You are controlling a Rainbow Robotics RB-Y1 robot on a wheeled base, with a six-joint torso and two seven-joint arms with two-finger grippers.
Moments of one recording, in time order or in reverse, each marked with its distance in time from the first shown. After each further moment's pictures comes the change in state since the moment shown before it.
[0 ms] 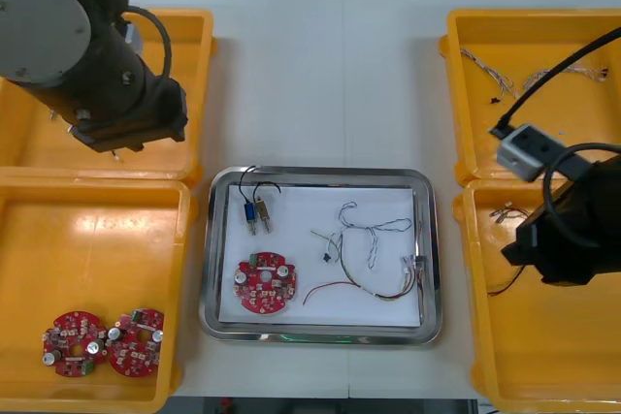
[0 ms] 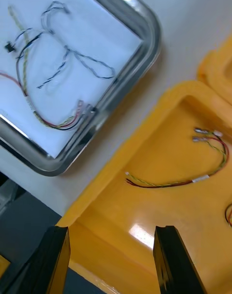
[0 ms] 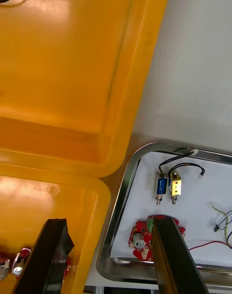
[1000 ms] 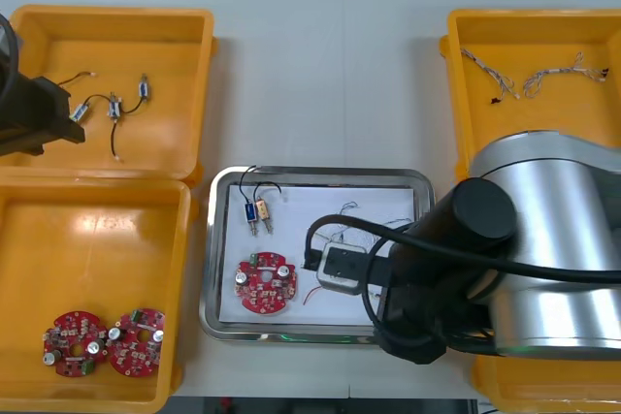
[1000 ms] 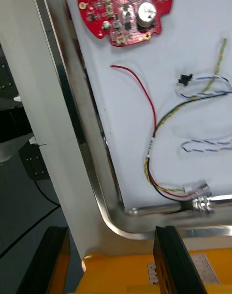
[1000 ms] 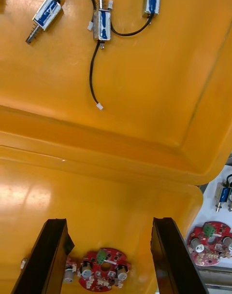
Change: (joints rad) right arm -0.398 0.147 0.827 0.068 0.213 -0.154 0.072; left arm 0.287 0.069 0.425 -0.027 0.020 0.001 -0.332
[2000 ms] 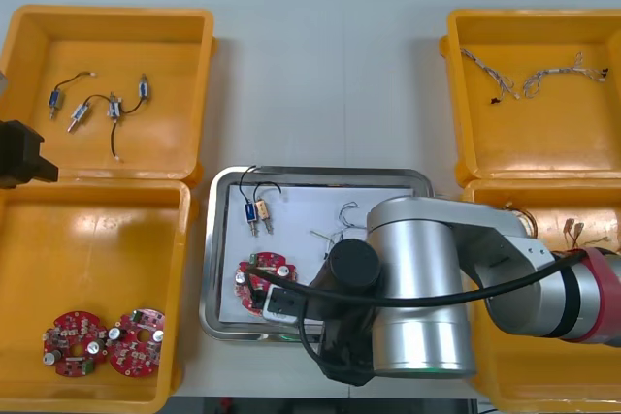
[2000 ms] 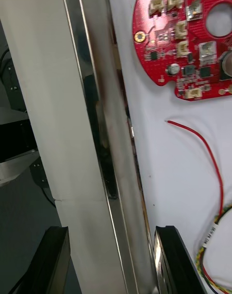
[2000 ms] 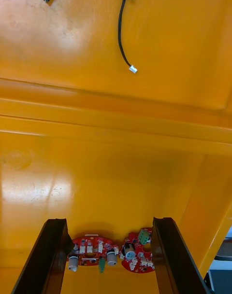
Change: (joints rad) right arm -0.013 0.187 0.247 0.244 0.169 -0.136 0.029; left arm 0.163 0.000 0.107 -0.028 0.023 0.000 -0.216
